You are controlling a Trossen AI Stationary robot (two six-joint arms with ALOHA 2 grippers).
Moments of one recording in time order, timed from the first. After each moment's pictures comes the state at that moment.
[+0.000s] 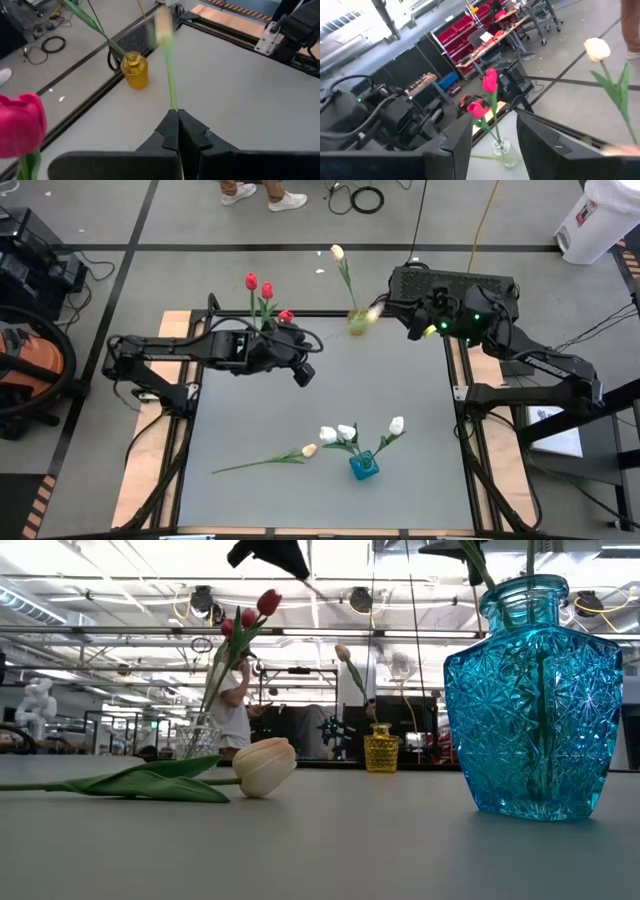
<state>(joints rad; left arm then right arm) 0.00 1.49 1.51 -0.70 -0.50 -0.38 -0.42 0.91 1.02 -0.14 -0.01 0.63</state>
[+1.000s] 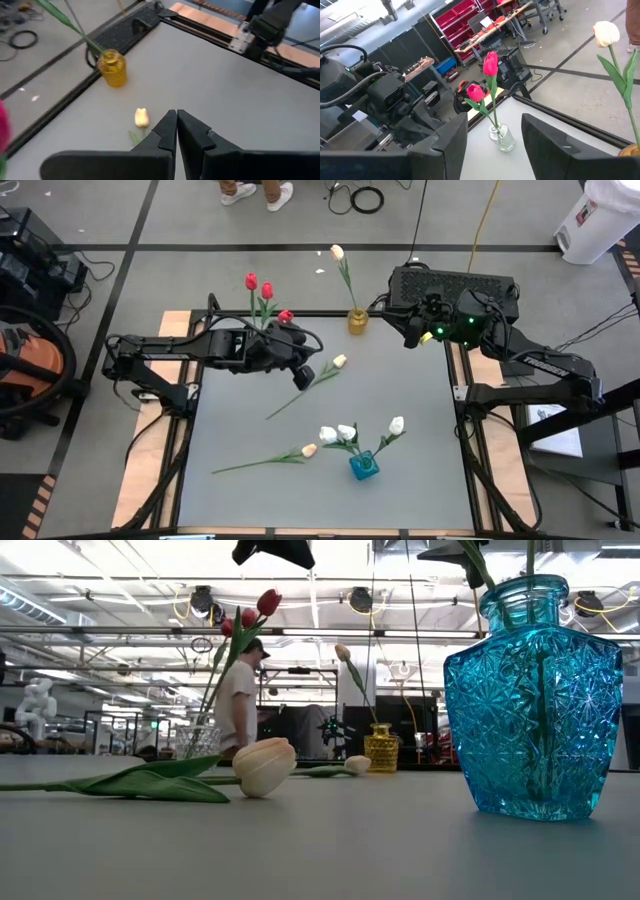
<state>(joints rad) 0.00 1.49 1.54 -0.70 -0.40 -0.39 -0.38 0.92 1.02 -0.19 -0.01 0.58</state>
